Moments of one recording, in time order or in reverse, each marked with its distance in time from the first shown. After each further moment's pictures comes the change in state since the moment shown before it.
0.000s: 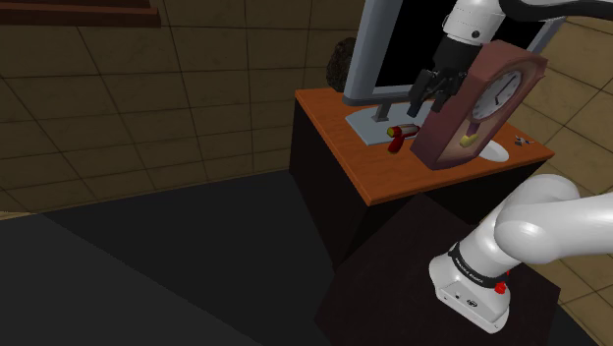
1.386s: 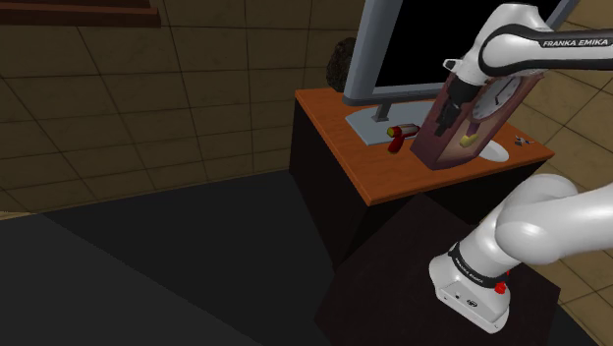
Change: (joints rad) arm 0.021 0.110 -0.546 -0.168 -0.367 0.333 -0.889
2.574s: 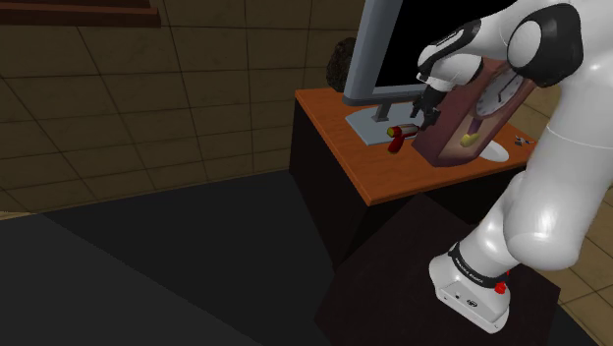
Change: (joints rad) arm 0.238 0.957 -0.472 0.451 0.667 0.291 -1.224
